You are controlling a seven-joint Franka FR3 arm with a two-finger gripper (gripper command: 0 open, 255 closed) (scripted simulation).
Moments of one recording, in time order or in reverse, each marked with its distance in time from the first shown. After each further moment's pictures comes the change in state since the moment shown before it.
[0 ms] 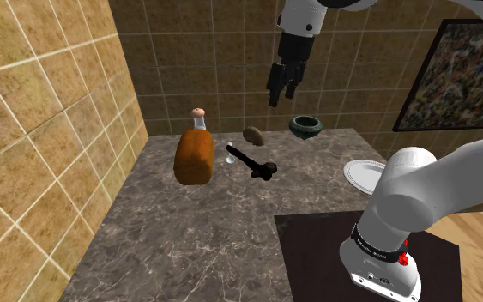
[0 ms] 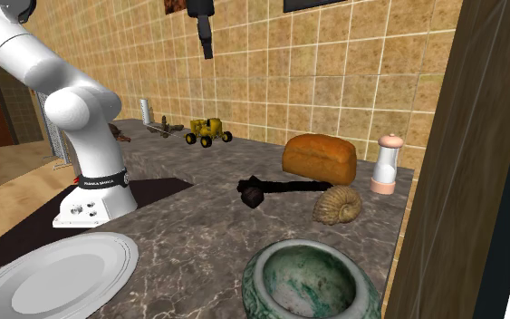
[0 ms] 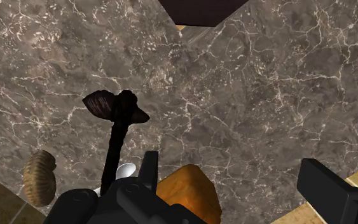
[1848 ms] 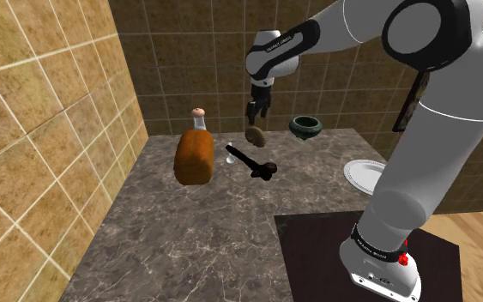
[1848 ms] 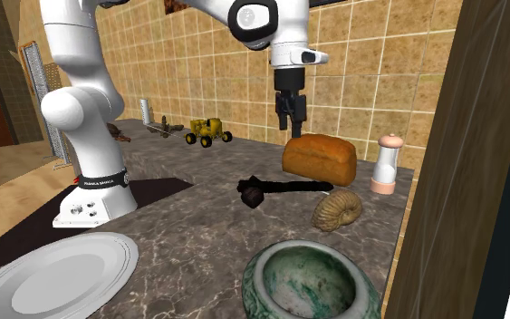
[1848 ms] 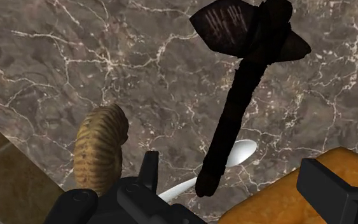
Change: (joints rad) arm -0.097 0.771 -0.228 0.199 -0.057 0.507 -0.358
